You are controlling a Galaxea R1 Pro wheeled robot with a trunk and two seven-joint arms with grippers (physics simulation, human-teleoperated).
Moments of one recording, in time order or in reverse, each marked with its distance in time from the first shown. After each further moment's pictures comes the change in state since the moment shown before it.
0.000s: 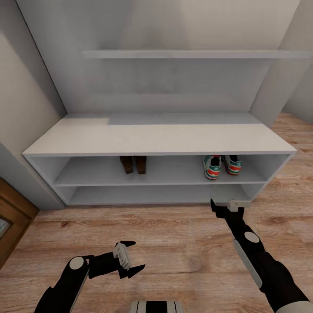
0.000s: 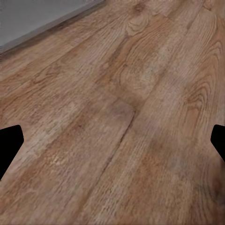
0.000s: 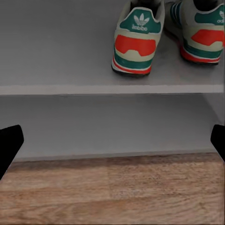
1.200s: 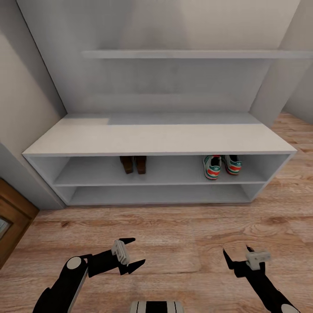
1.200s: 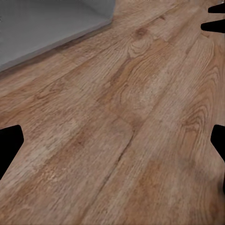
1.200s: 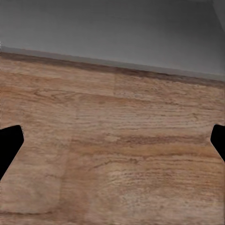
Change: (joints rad) left arm 0.000 0.005 0.008 0.004 0.103 -0.002 0.003; right arm 0.434 -0.130 -0.017 -0.093 0.000 -0.167 0.129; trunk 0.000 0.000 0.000
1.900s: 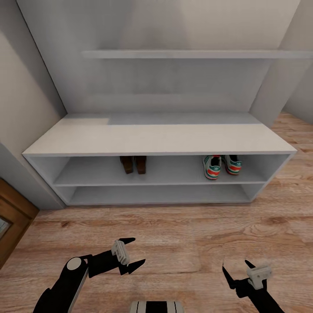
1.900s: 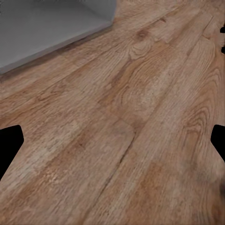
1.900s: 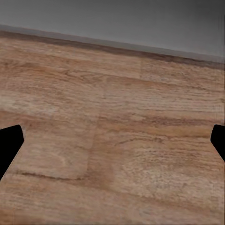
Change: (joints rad) left arm 0.000 -0.001 0.001 0.009 0.005 -0.019 0.006; right arm 0.104 -0.004 -0.005 -0.008 0.001 -0.072 0.098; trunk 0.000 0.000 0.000
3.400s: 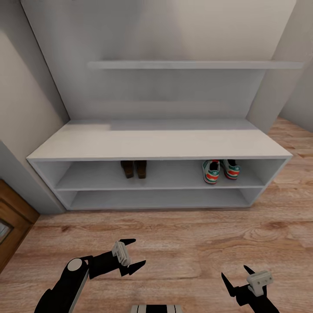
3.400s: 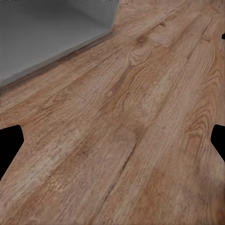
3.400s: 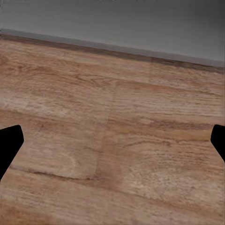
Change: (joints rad) left arm 0.000 -0.002 -0.004 0.015 -0.001 -0.013 0.002; right arm 0.027 0.002 -0.002 0.009 0.000 -0.018 0.044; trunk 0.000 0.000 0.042
